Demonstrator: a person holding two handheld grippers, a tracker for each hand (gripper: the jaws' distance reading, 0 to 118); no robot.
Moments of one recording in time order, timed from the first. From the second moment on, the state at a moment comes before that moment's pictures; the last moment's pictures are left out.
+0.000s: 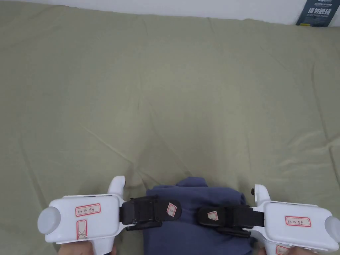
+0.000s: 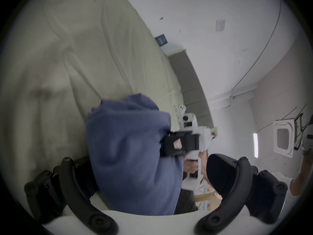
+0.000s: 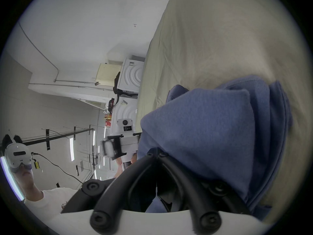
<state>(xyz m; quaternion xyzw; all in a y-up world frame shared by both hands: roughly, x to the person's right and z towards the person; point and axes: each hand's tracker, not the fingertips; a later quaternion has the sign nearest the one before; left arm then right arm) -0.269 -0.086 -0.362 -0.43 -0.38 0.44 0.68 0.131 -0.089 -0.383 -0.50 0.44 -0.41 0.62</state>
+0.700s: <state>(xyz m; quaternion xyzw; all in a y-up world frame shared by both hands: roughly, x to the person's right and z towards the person) -0.487 0.023 -0.348 -0.50 -0.22 0.33 0.77 0.152 0.005 -0.375 -0.45 0.40 -0.32 0.73</state>
